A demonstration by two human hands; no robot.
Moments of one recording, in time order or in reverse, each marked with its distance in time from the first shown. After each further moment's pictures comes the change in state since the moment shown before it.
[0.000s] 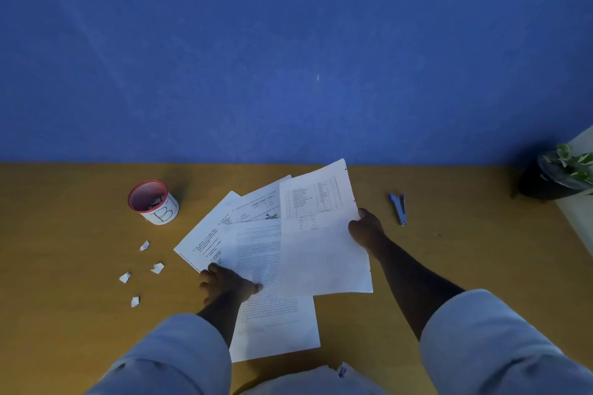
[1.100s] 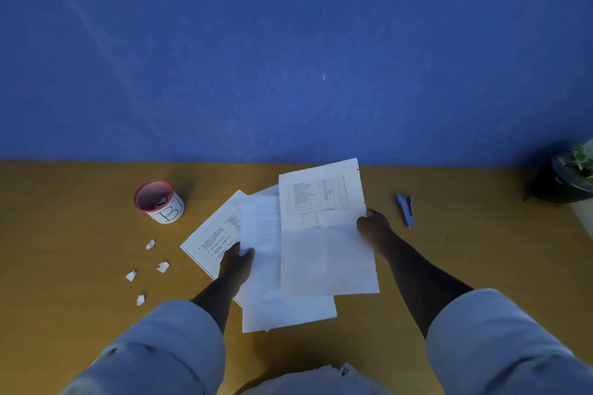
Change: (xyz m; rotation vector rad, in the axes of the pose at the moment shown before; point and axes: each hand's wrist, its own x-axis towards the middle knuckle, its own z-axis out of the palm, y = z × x) left_hand 0.011 0.021 -0.022 -0.476 -0.129 0.271; right_hand 0.013 -0.003 -0.005 0.170 -0.031 0.146
